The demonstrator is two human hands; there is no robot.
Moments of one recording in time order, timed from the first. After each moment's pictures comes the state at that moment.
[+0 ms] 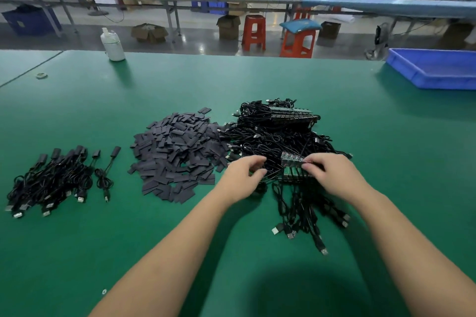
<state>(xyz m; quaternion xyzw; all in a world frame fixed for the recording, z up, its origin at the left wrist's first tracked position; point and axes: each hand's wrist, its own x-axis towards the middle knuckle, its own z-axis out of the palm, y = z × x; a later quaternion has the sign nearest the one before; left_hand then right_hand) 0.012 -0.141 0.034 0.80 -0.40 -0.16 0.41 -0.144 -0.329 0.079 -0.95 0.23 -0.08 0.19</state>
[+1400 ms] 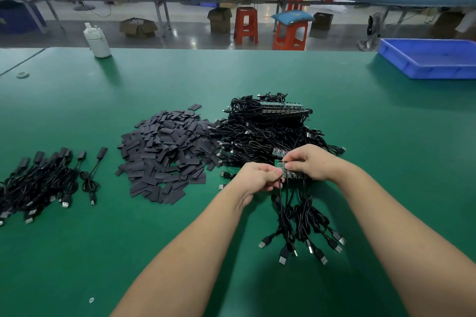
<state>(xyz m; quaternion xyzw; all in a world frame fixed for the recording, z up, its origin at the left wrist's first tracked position) -0.015 -0.190 0.028 0.63 -0.18 -0.47 0.59 -0.107 -0.359 0.070 -0.94 0.14 0.06 0.31</state>
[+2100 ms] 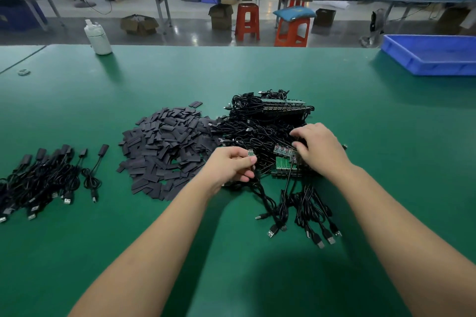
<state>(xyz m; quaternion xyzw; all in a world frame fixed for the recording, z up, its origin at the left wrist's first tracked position) 0.026 -0.143 0.046 0.67 -0.21 -0.38 0.60 -0.104 -0.354 0.073 -0.97 0.20 -0.14 0.06</state>
